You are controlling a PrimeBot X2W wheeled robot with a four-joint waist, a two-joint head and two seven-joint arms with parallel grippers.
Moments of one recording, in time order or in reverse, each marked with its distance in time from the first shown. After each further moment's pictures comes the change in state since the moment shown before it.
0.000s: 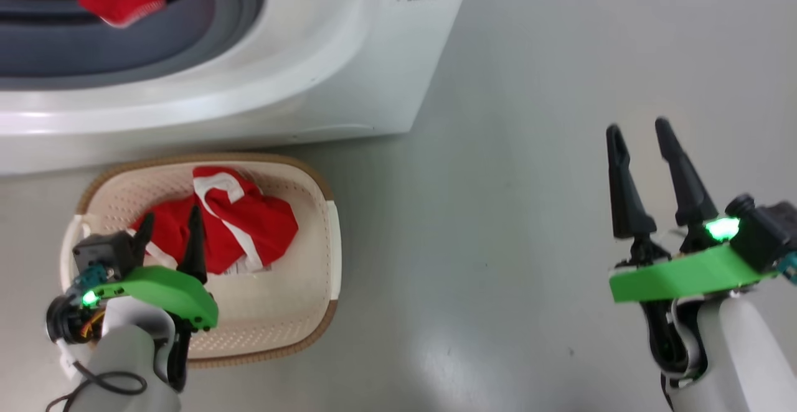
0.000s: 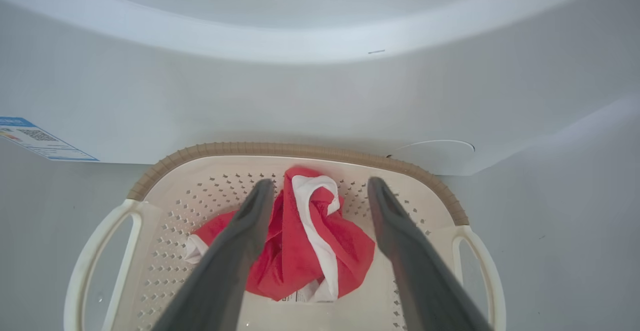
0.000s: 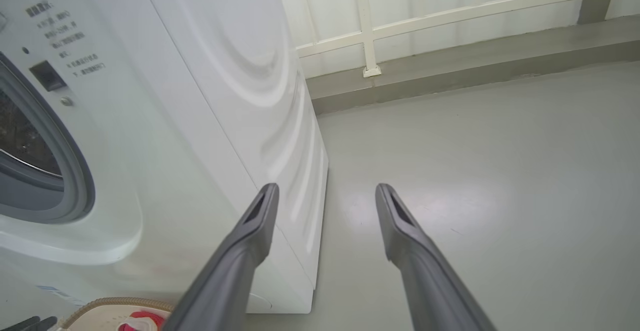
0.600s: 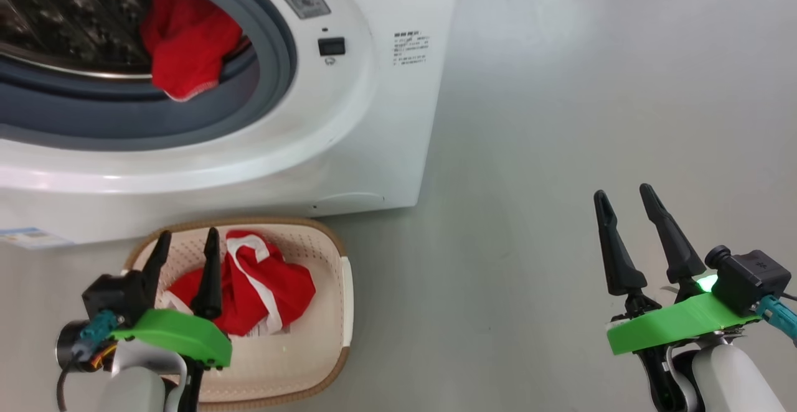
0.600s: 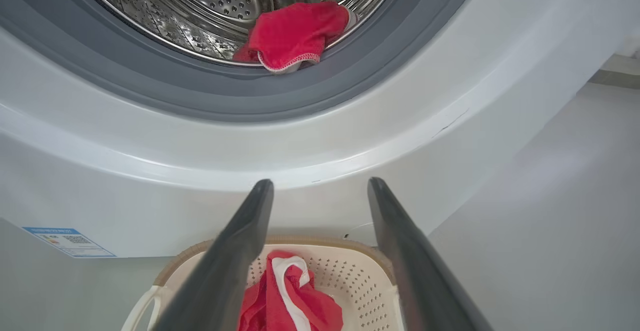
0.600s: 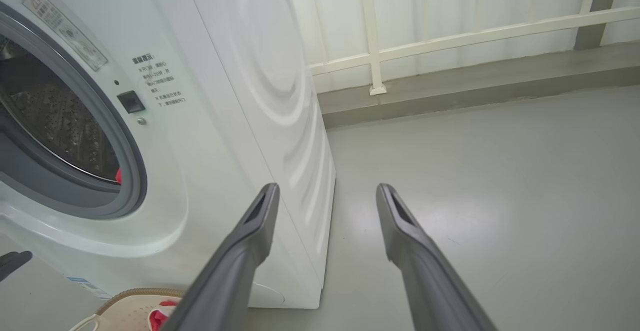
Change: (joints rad) left arm 0.204 0.000 -0.049 -0.292 -0.029 0.000 0.000; right arm 0.125 -0.025 0.029 0.044 0.003 0.000 0.000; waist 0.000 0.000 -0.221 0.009
